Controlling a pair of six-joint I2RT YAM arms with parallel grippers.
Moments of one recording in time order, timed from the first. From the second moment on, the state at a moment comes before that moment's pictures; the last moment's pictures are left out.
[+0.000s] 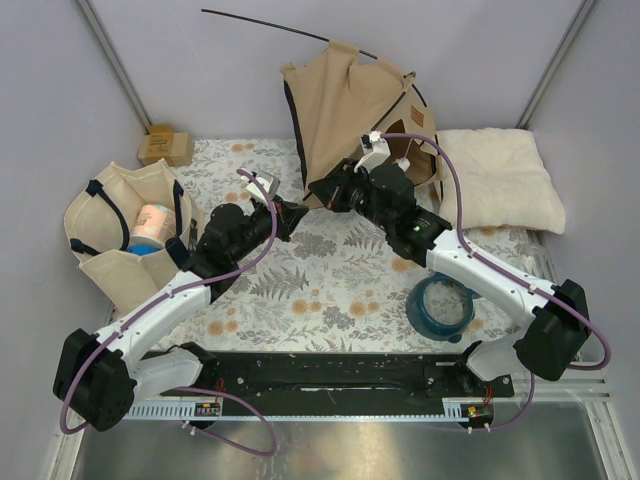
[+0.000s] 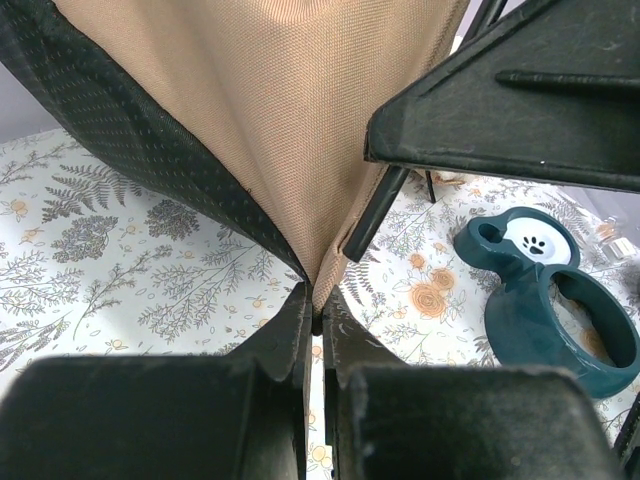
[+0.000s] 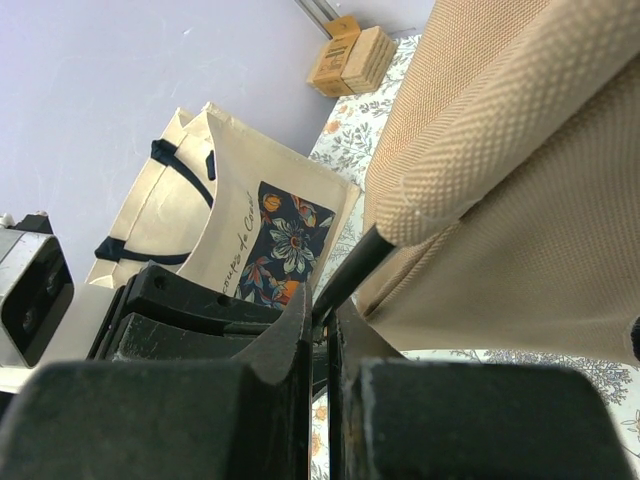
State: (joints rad) left arm -0.54 1.10 0.72 0.31 0.21 -0.21; right arm 0.76 1.41 1.23 0.09 0.05 0.71
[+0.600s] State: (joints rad) left arm -0.55 1.10 0.71 0.32 0.20 -0.21; right arm 0.76 1.41 1.23 0.09 0.06 0.71
